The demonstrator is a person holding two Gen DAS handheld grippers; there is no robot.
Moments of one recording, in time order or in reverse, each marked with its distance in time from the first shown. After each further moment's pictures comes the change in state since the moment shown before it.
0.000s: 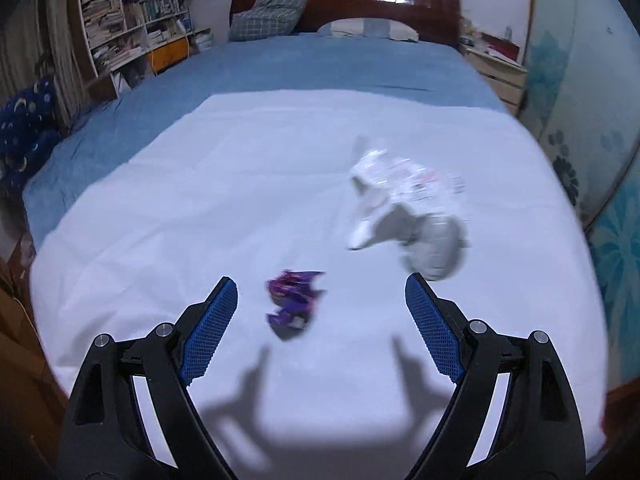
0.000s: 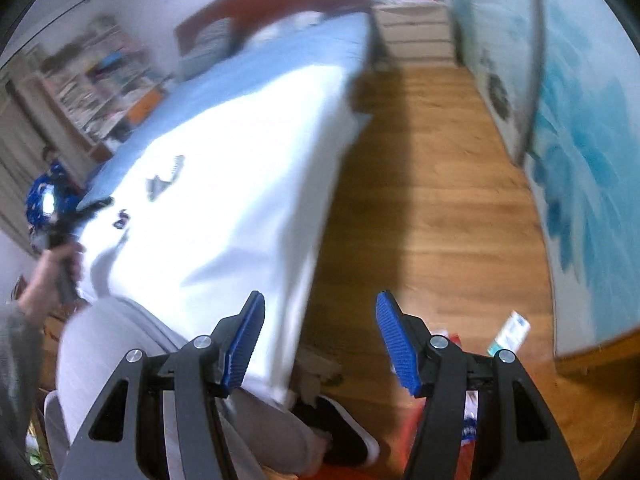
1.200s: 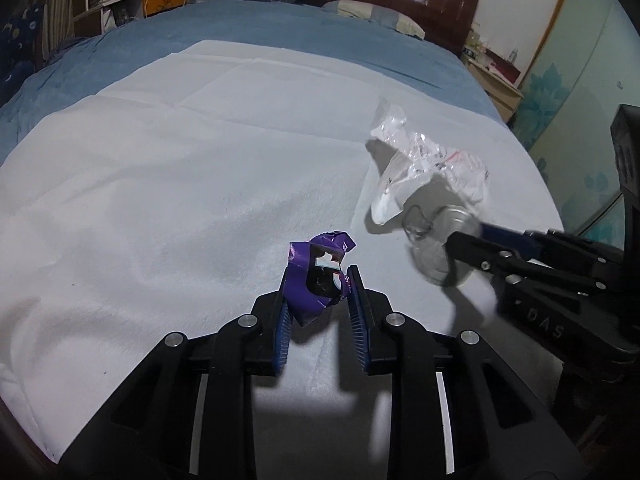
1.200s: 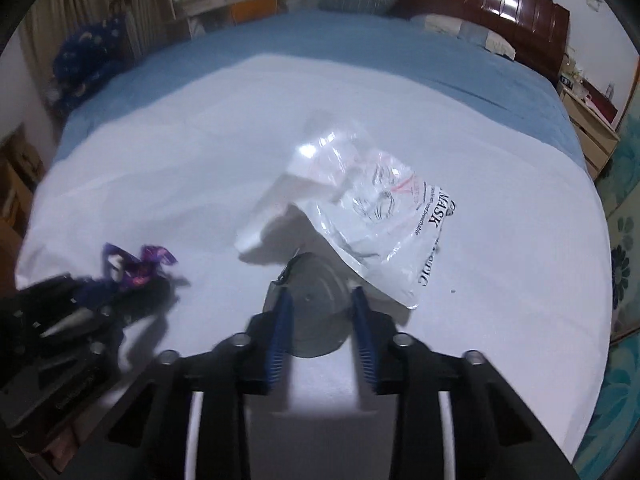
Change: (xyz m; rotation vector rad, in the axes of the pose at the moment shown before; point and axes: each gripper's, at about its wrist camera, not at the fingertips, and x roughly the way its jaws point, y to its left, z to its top) left arm 0.046 0.046 -0.004 -0.166 0.075 -0.198; right arm 0.302 0.397 0.146 -0.503 0.098 0.054
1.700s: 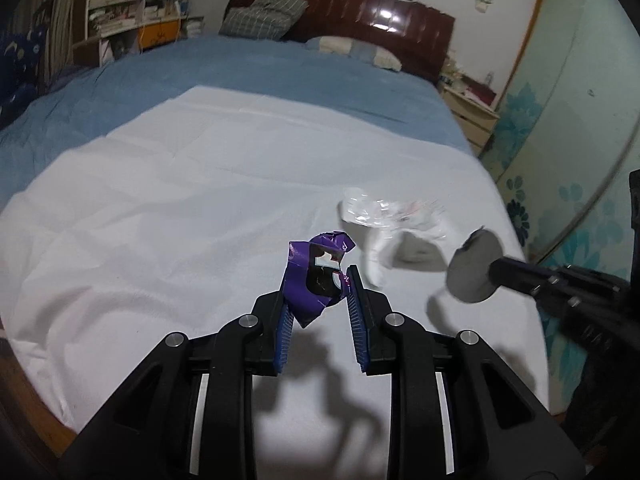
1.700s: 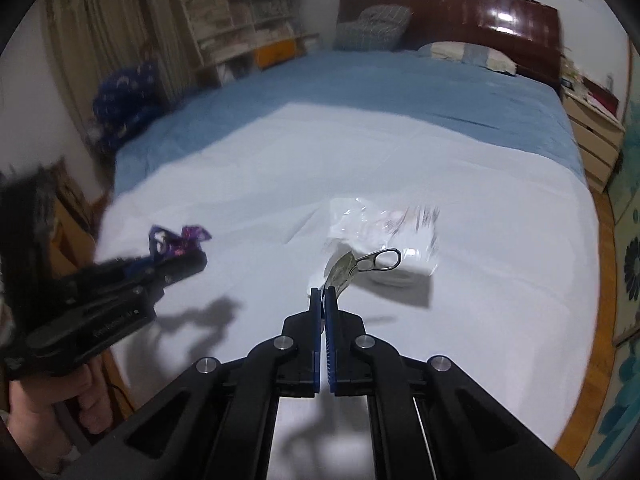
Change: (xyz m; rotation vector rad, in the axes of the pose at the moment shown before) left arm -0.075 -0.039 -0.006 0.043 -0.126 -0.041; right arm -0.140 -0.036 -0.051 0.070 -0.161 0.146
